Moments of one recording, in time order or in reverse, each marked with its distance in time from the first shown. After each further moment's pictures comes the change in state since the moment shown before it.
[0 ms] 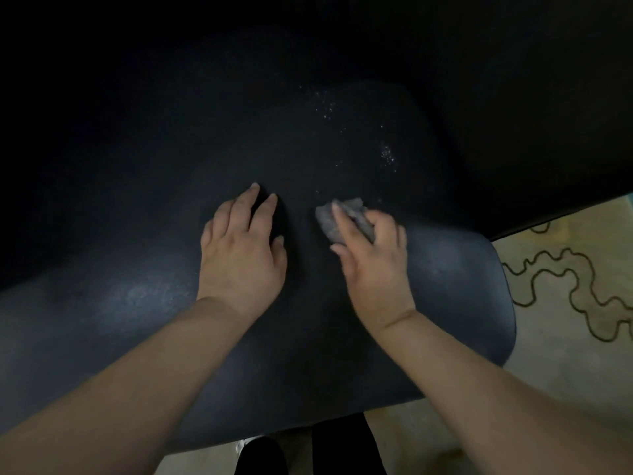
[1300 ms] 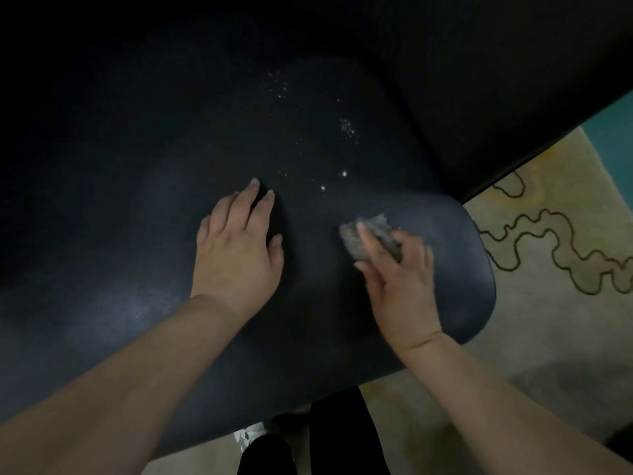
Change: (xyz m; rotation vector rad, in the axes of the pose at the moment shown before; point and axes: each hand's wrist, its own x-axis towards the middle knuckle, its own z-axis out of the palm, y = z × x) left_hand -0.012 0.020 0.012 0.033 -0.042 0.162; right_hand -0.068 0.035 -0.030 -0.063 0.000 0.162
